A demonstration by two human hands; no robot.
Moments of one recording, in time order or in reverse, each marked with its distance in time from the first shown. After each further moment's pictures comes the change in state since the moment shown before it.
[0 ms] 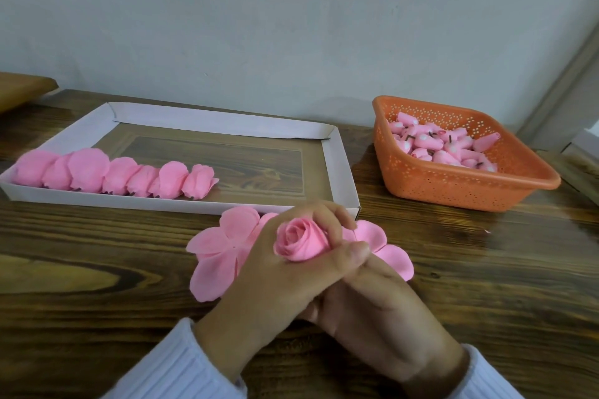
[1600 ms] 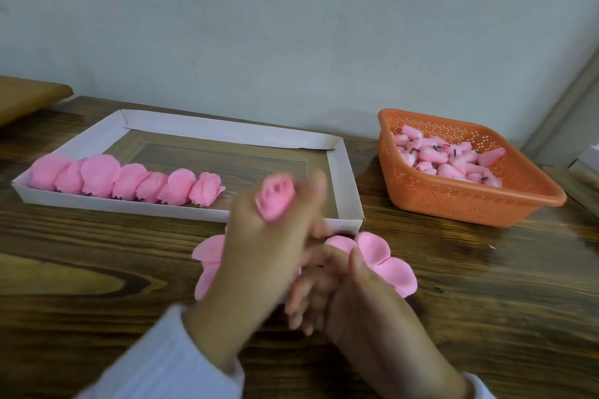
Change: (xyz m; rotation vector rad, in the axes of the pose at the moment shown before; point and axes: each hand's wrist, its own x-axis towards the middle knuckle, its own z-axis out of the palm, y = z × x) left_hand 0.017 0.026 -0.002 0.046 0.384 -0.111; right_hand -0.002 0.006 -0.011 -0.164 -0.050 -0.051
